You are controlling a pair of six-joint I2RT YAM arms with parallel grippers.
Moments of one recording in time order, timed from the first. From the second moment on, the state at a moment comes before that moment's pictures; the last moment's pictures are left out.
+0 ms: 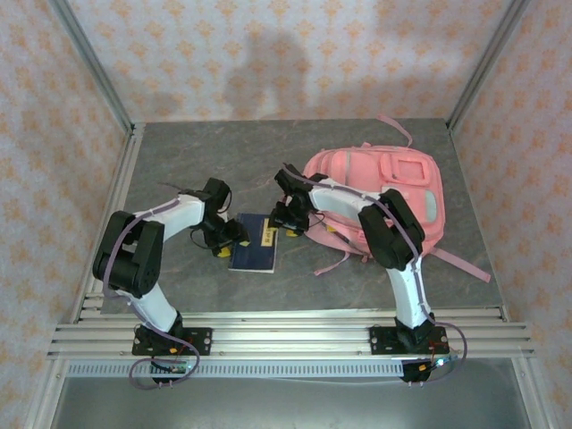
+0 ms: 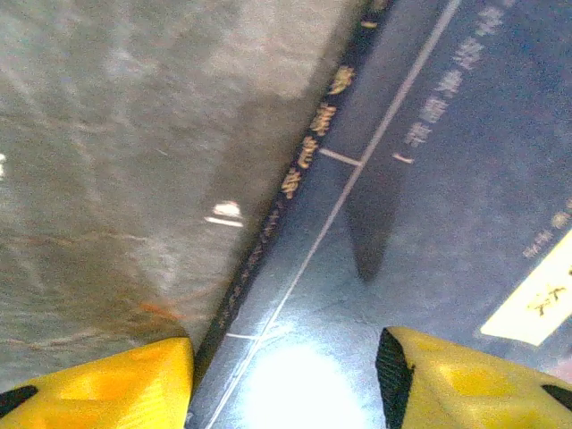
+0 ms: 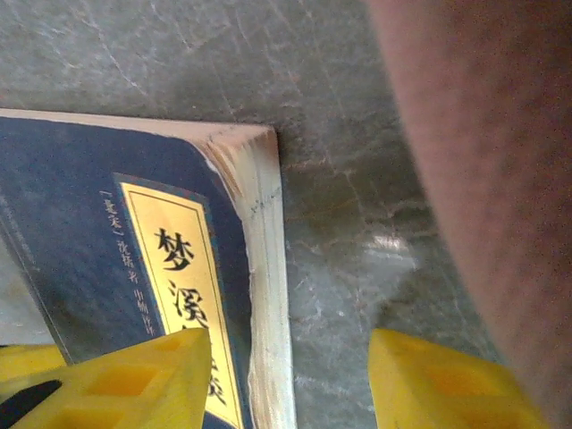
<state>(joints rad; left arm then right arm) -0.24 1.69 0.96 -0.76 0.38 -0.66 0.69 2.11 1.53 -0.71 -0.36 0.84</state>
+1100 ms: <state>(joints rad) -0.27 1.74 0.98 -0.81 0.46 -0.58 0.67 2.09 1.53 -0.69 -0.60 0.72</state>
